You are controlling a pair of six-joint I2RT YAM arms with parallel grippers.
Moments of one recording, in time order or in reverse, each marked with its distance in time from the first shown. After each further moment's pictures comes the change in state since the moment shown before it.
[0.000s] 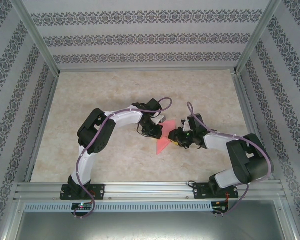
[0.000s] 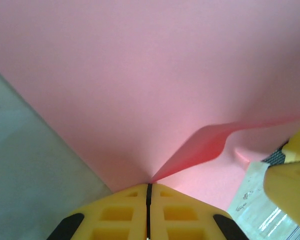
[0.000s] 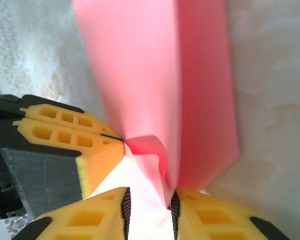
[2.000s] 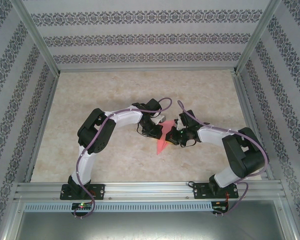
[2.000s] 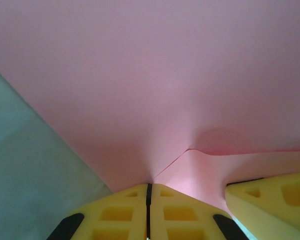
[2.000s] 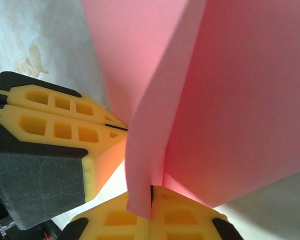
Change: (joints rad) left arm 0.000 0.001 -0.001 0.003 0.011 0.003; right arm 0.096 0.083 0.157 -0.201 0.037 -0.072
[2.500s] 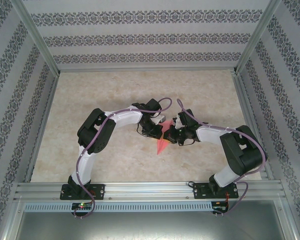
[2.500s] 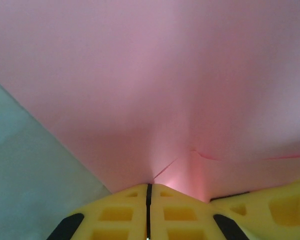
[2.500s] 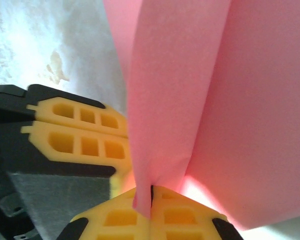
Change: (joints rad) left arm 0.000 0.000 -0.005 0.007 0.002 0.000; right arm 0.006 0.031 0.006 0.088 -0.043 0.054
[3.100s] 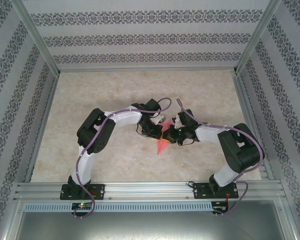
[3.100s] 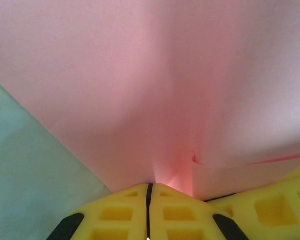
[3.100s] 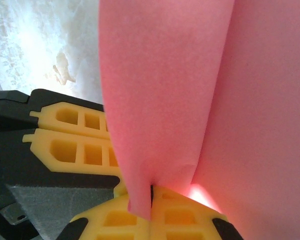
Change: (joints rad) left arm 0.002 -0.008 -0.017 0.018 0.007 -0.003; right arm -0.003 0.038 -0.003 0.049 -0.041 0.019
